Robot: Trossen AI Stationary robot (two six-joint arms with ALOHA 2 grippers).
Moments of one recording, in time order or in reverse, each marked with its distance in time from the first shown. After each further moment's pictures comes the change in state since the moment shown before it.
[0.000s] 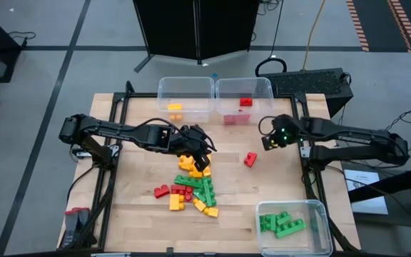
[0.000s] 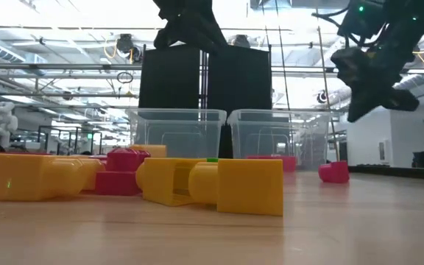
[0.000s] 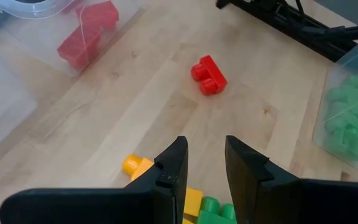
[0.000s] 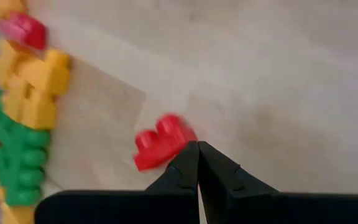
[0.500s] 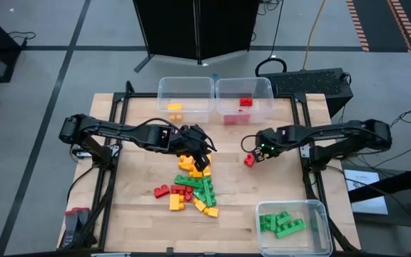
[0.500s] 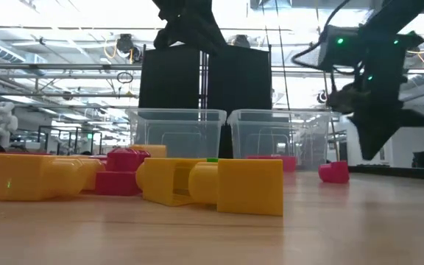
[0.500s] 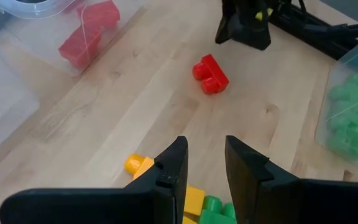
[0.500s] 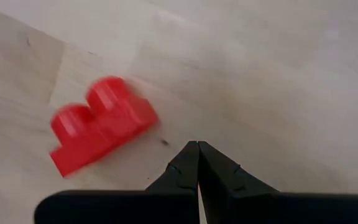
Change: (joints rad) left arm 0.000 0.000 0.000 -0.006 0.000 0.007; right arm 0.142 0.364 0.000 0.038 0.079 0.097
